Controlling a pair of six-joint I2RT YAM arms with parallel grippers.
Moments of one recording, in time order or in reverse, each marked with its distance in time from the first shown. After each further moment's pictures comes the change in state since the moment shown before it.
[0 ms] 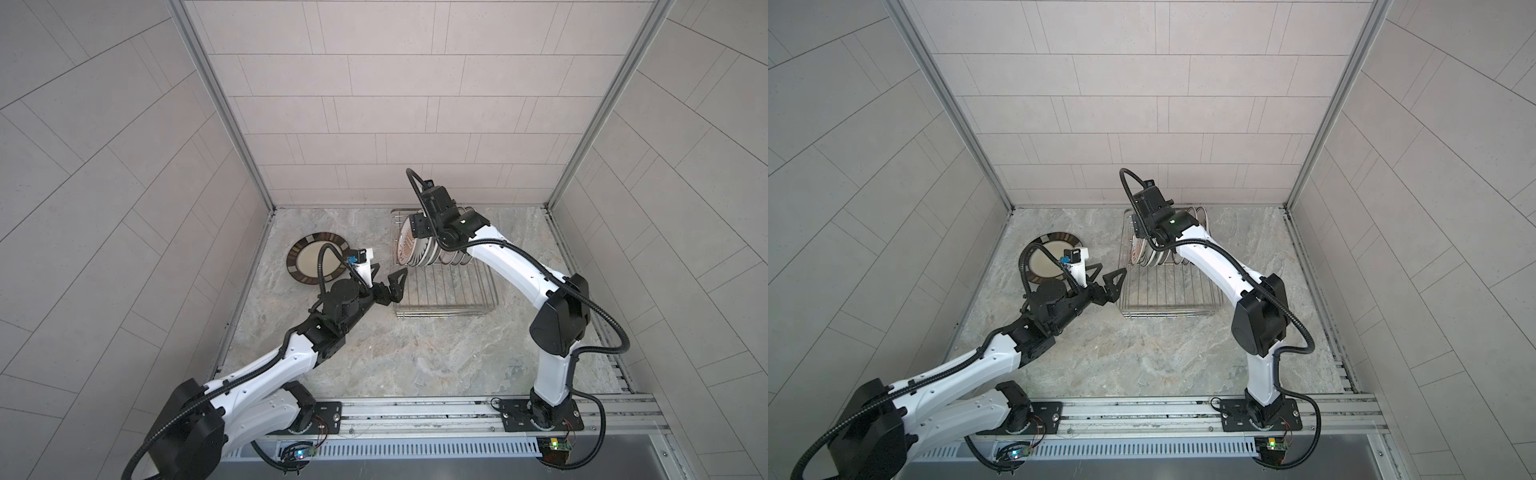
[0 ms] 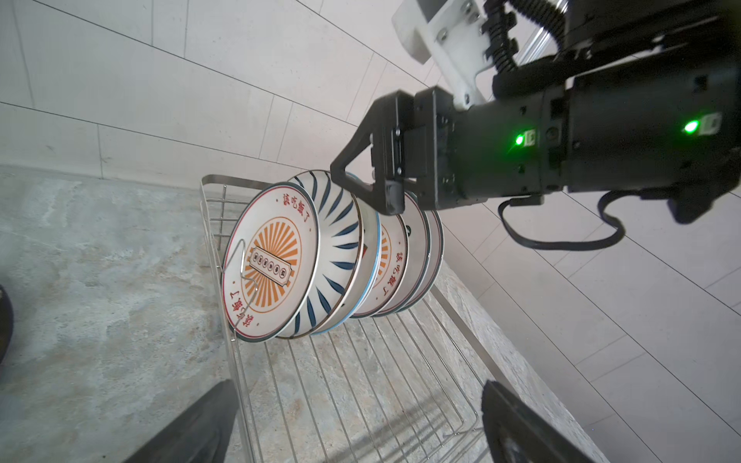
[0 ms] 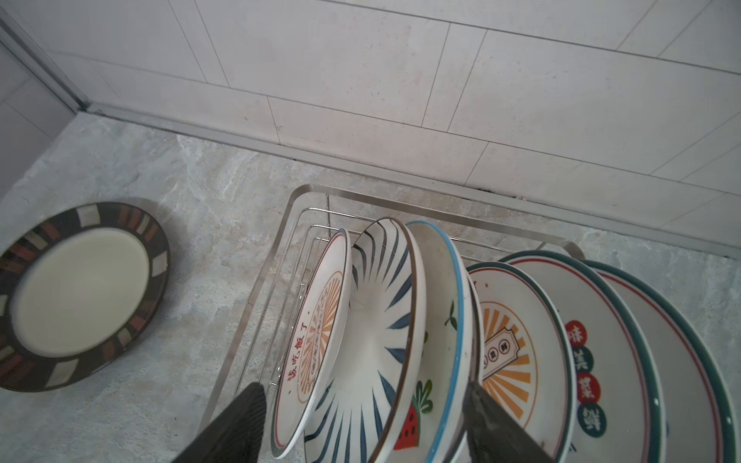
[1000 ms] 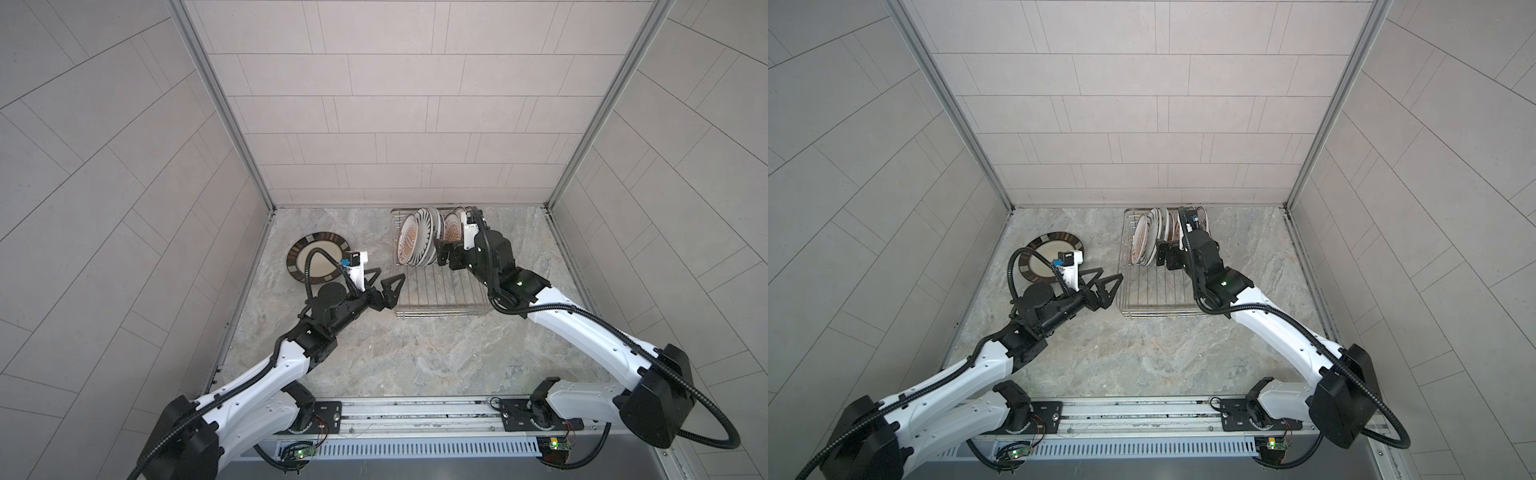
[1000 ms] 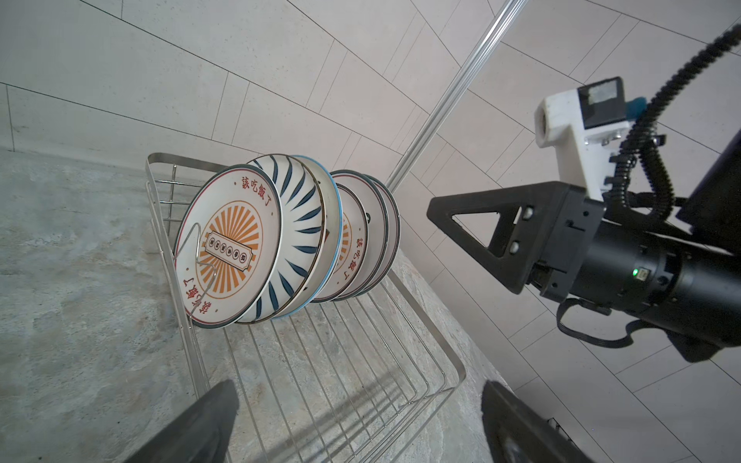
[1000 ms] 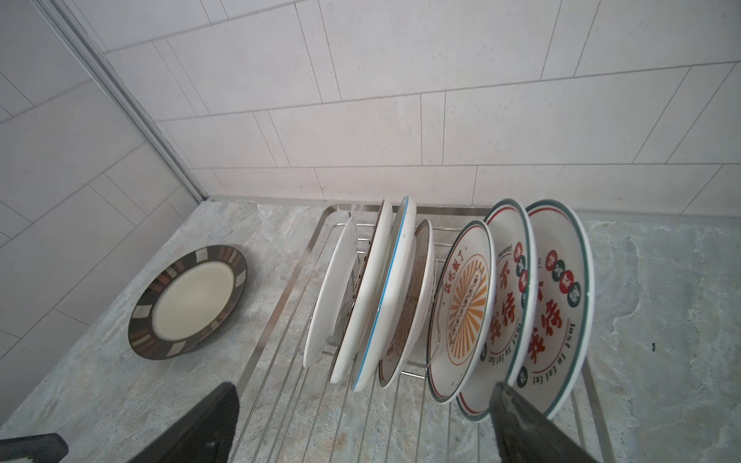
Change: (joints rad) left arm 0.069 -0.071 -0.062 0.026 0.233 -0.065; right arm -0.005 -0.621 -0.798 0.507 -0.101 0.080
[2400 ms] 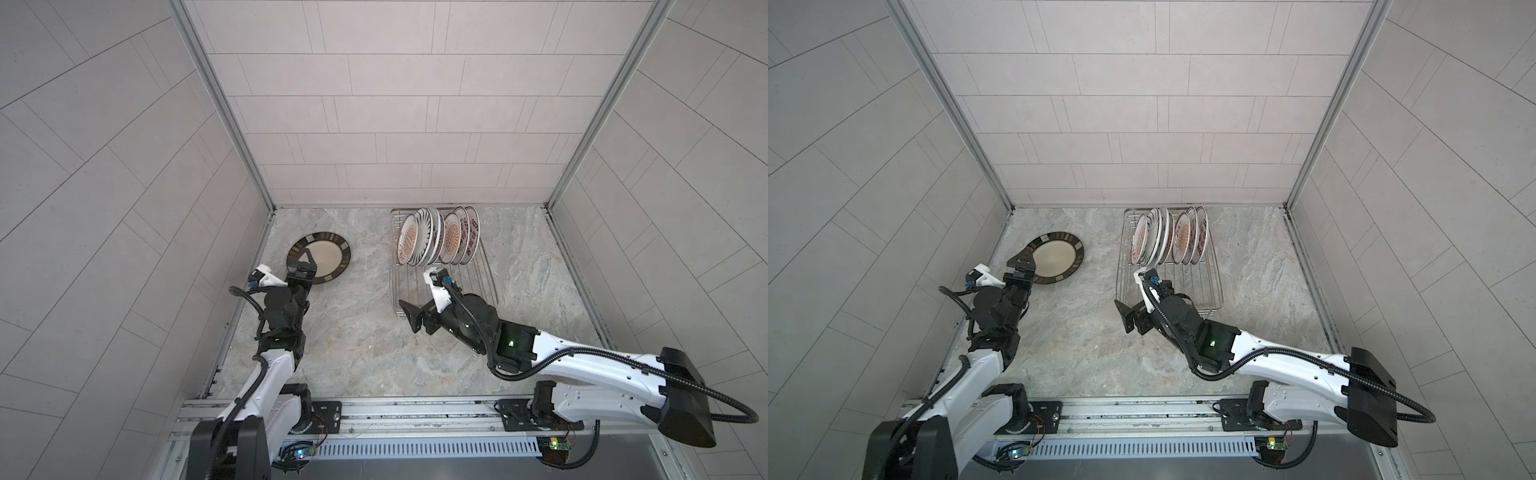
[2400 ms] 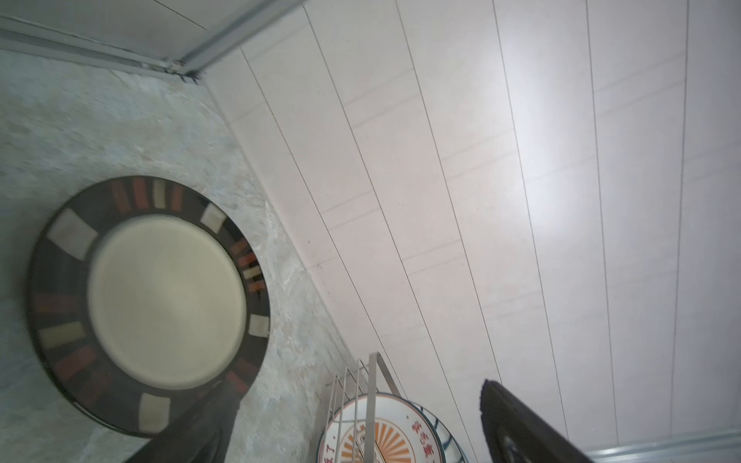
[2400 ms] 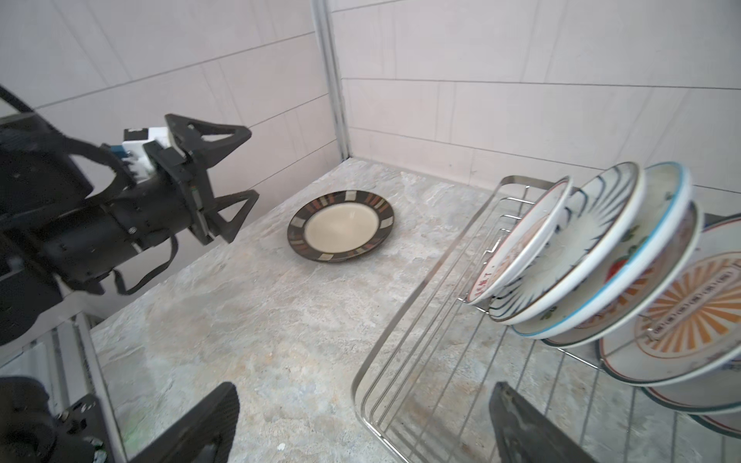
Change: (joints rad) left arm 0.632 -0.056 -0.181 0.197 -0.098 -0.577; right arm 0.492 -0.210 -0.350 0.272 0.178 -0.045
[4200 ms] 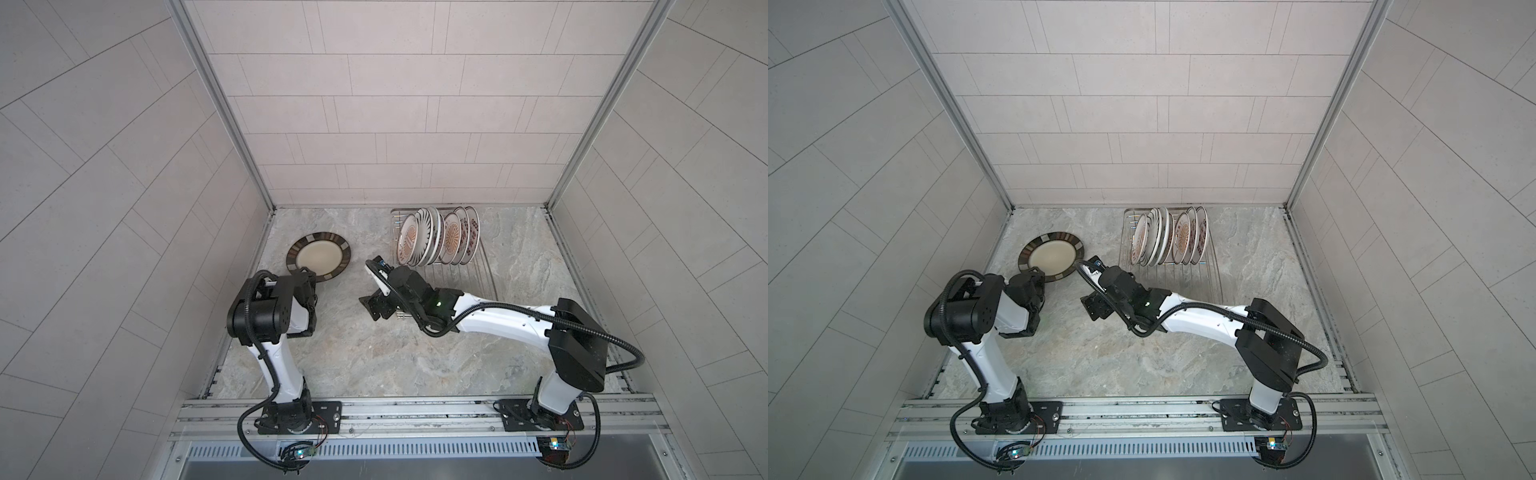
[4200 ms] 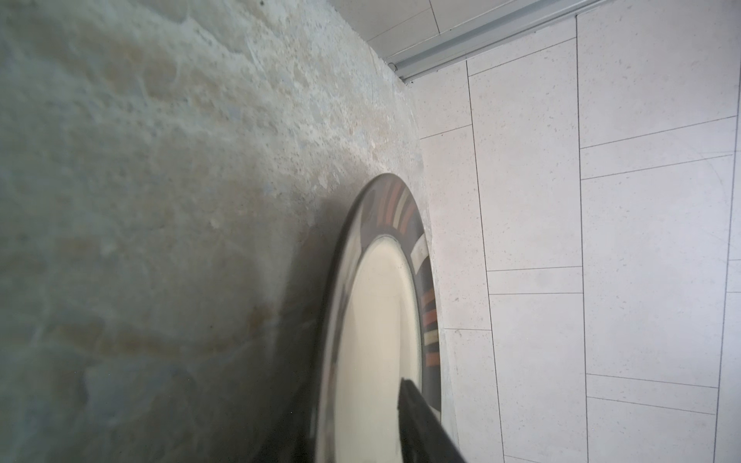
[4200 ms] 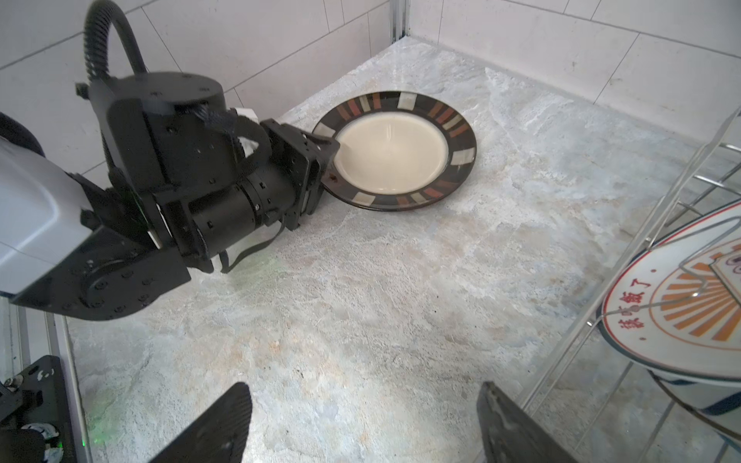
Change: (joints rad) left arm 0.083 0.991 0.139 0.519 -0.225 -0.227; right arm -0.082 0.597 0.434 -0.140 -0.303 -0.069
